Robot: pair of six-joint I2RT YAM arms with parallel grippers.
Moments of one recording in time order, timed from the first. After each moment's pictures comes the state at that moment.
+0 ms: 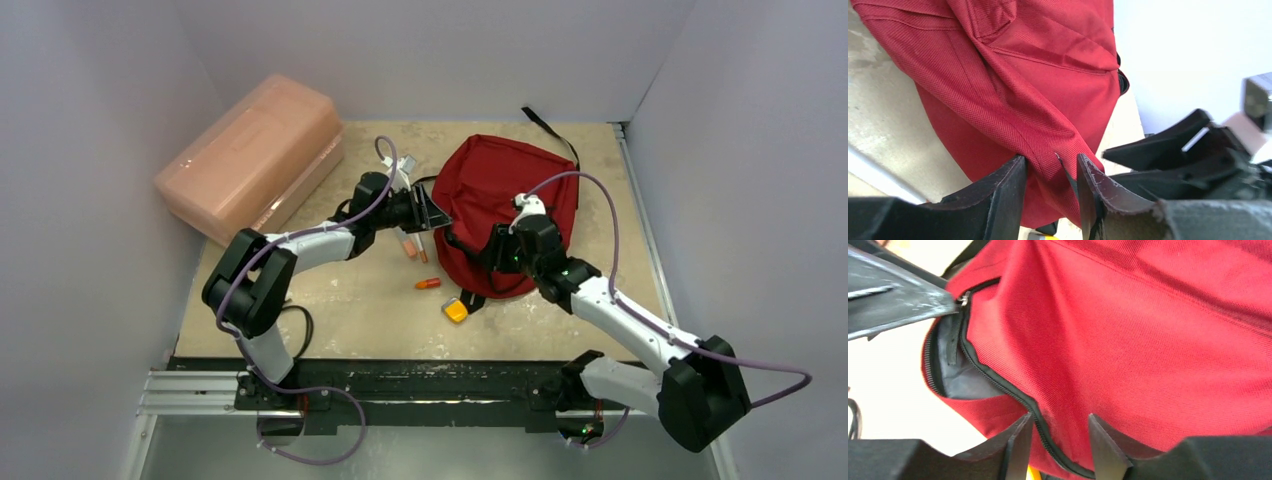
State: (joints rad) left arm -0.54 1.74 0.96 0.43 0.48 -0.79; right arm 0.52 1.11 0.62 -0.14 0.06 0.48
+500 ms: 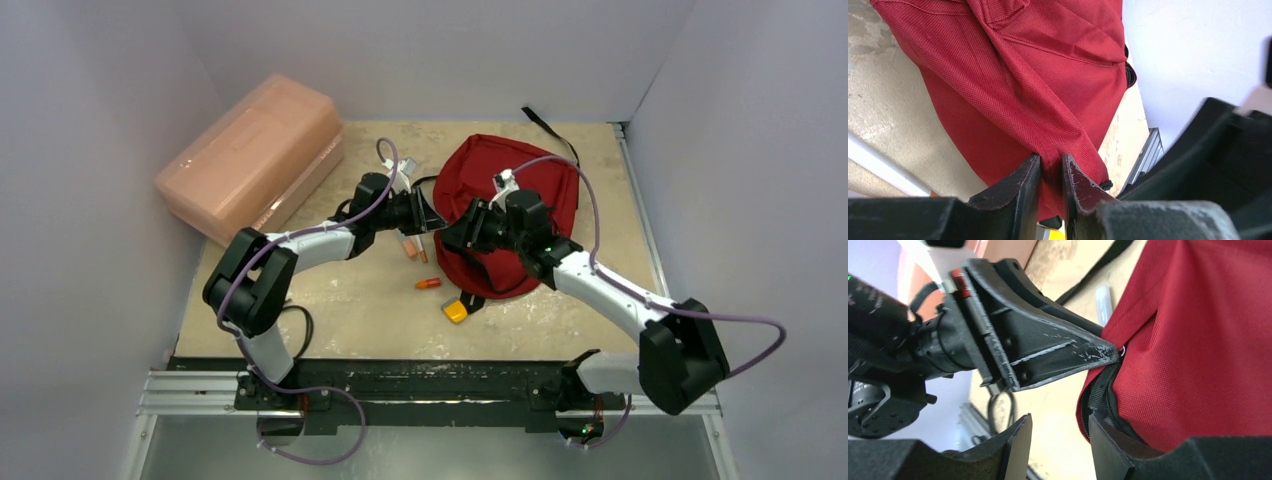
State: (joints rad) left arm -0.54 1.75 0.98 0.35 0.48 -0.76; right arm 0.53 1.25 0.80 0.00 -0.27 0.75
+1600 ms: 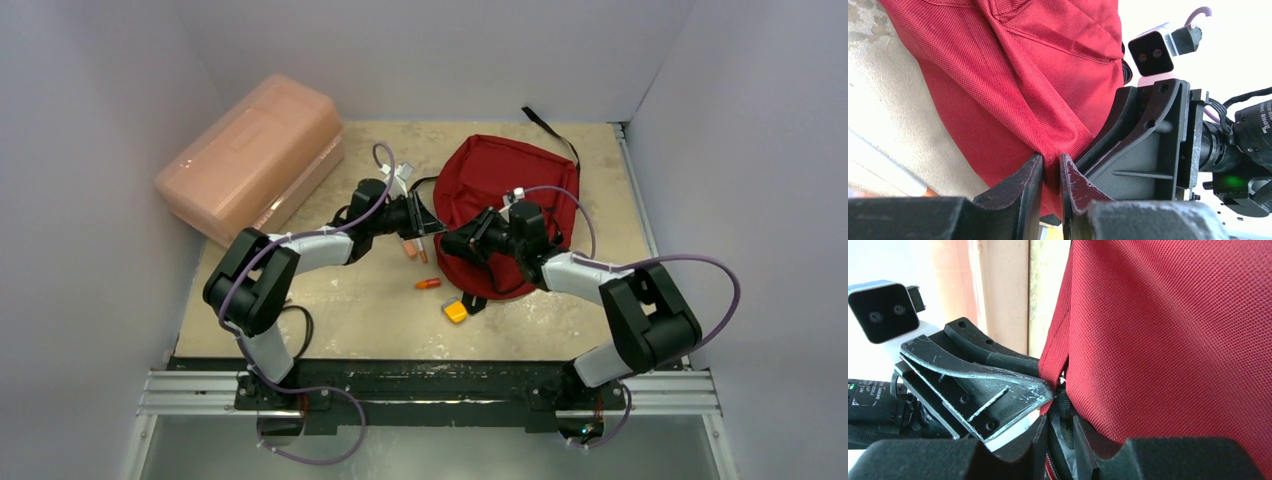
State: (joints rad) left arm -0.53 1.75 0.92 0.46 0.51 -0.81; right arm 0.43 1.49 0.63 0.43 -0.42 1.23
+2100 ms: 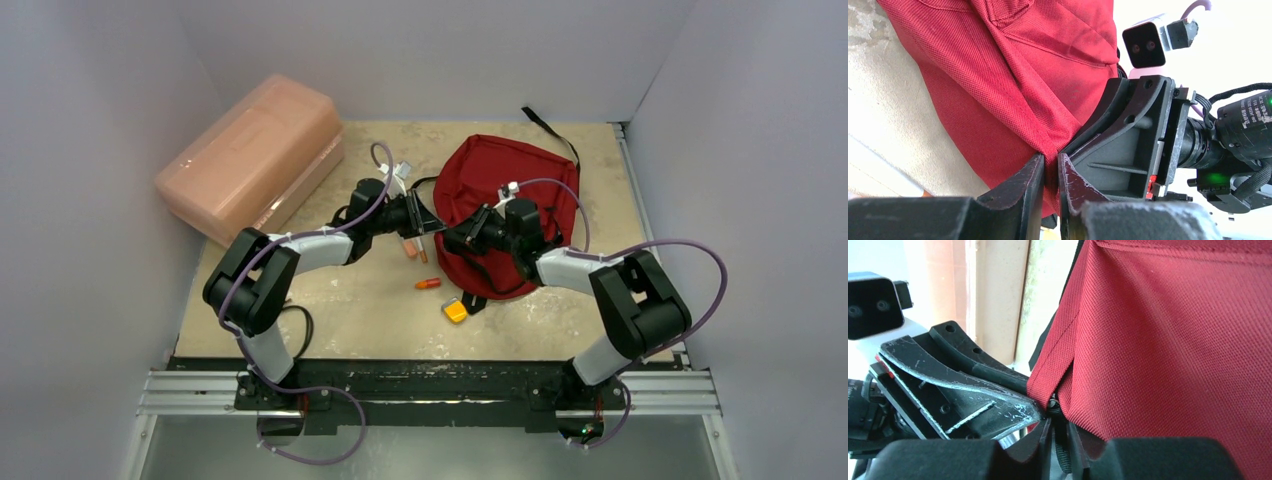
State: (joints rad) left arm -0.53 1.75 0.92 0.48 0.51 -0.84; right arm 0.43 1.57 0.66 0.51 -0.41 1.12
